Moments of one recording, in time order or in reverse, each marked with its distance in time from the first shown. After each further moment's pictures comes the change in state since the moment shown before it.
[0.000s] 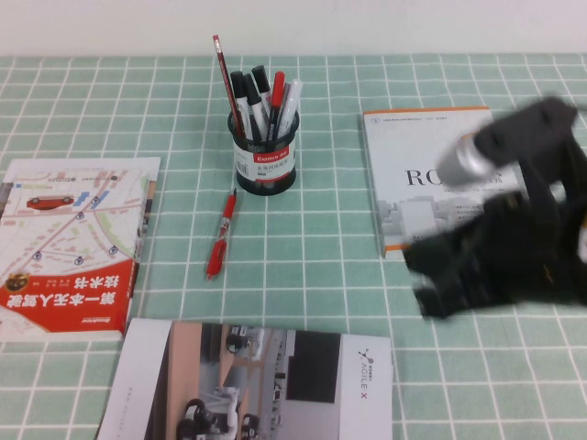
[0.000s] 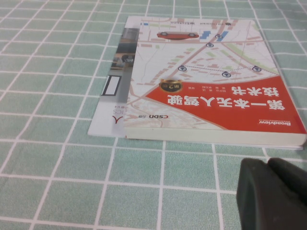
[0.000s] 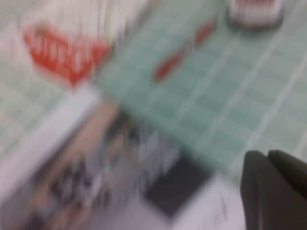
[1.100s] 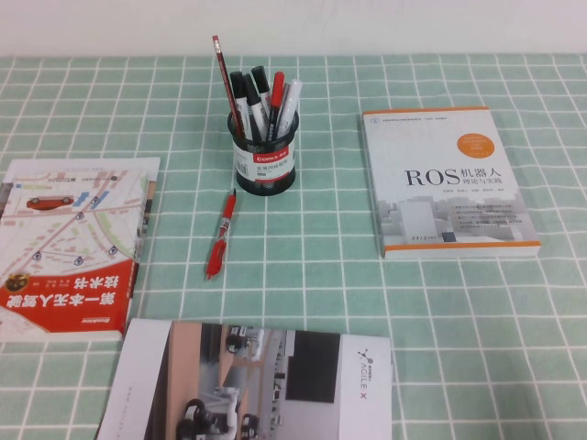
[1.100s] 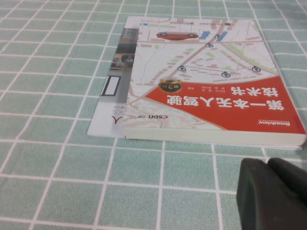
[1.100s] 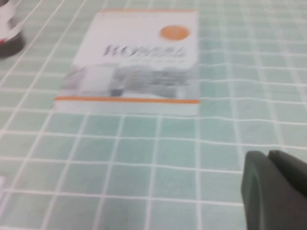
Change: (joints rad) right arm -0.562 -0.808 0.823 -0.134 -0.357 0.000; left arm 0.000 0.000 0.000 0.000 0.000 0.000
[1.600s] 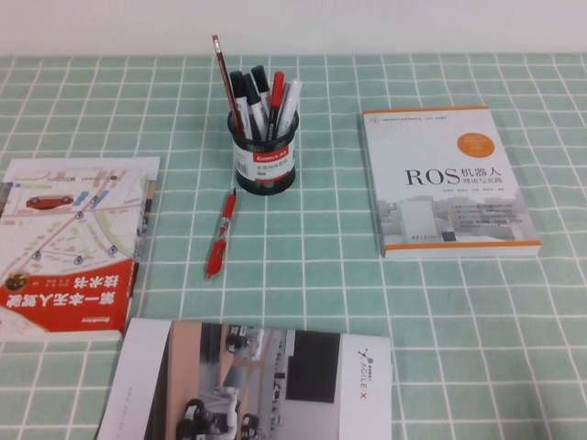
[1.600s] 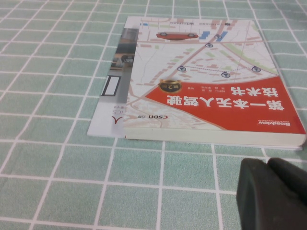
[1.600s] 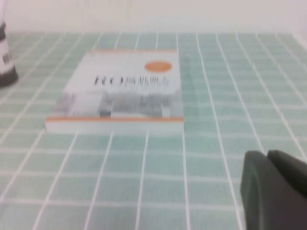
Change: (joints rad) right arm -0.045 -0.348 0.136 -0.004 0.063 0.000; left arm 0.000 0.000 0.000 0.000 0.000 0.000
